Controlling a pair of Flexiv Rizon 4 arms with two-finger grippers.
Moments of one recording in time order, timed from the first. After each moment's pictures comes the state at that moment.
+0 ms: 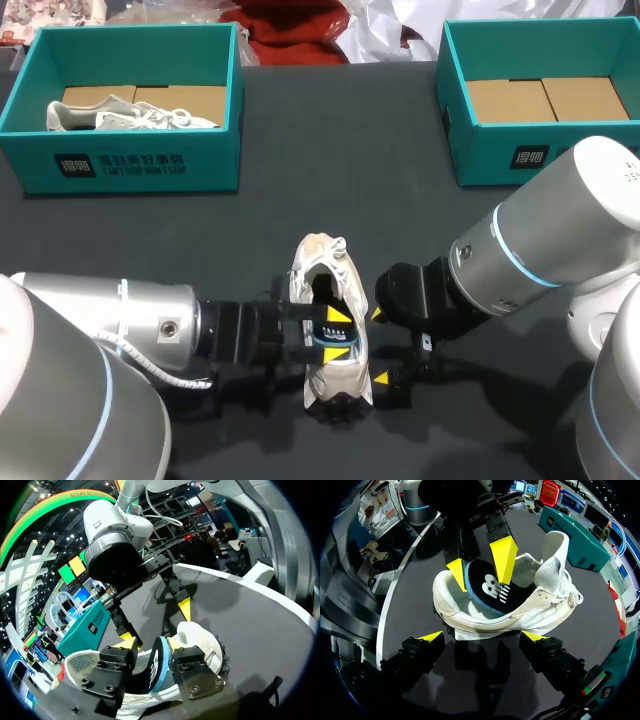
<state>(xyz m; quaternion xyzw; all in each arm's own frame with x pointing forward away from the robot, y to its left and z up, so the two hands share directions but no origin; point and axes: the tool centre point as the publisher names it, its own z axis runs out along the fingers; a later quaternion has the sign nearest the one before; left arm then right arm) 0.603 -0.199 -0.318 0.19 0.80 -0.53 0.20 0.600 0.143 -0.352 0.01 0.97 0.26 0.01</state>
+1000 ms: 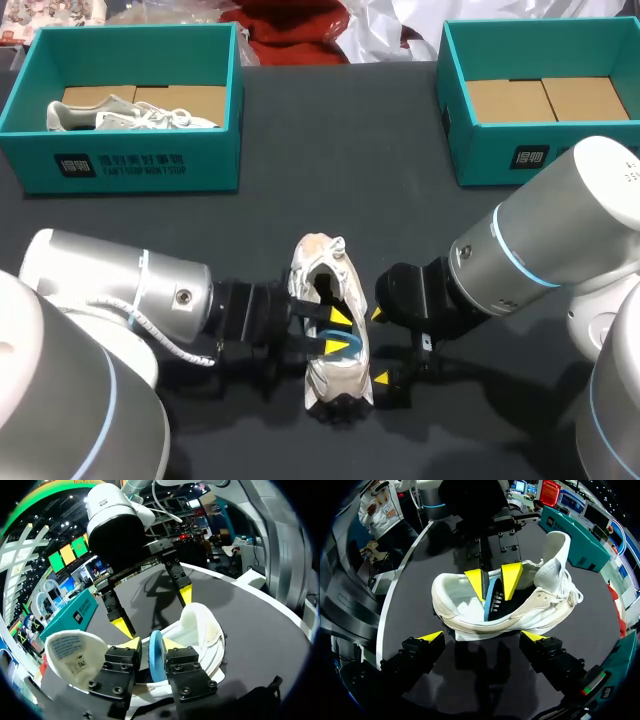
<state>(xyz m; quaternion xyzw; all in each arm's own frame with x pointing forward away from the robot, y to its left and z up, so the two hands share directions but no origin) 0.615 -0.202 -0.340 0.19 0.83 -0.52 0.12 0.600 0.143 -0.352 0.01 0.97 0.26 0.01</state>
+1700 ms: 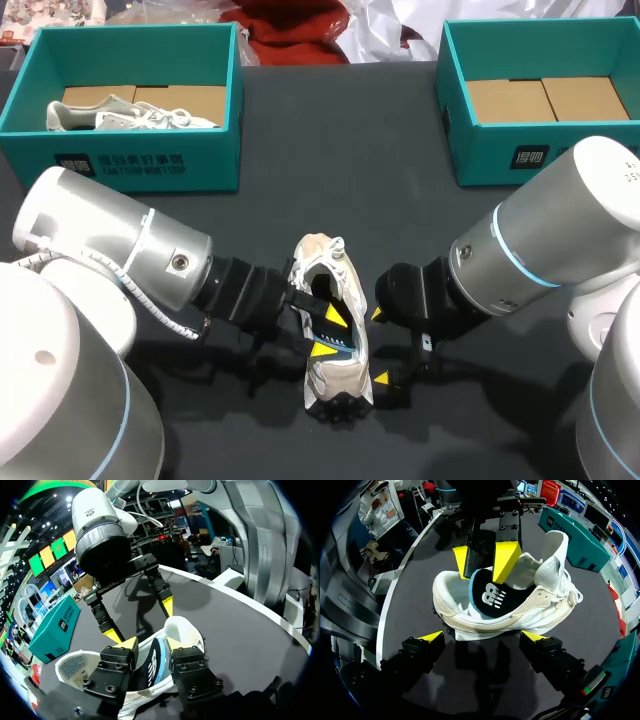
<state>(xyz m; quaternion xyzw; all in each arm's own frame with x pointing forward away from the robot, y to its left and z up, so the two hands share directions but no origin) 0.598 -0.191 -0.320 0.26 0.83 -0.48 0.05 0.600 0.143 -0.352 0.01 0.97 0.26 0.01</state>
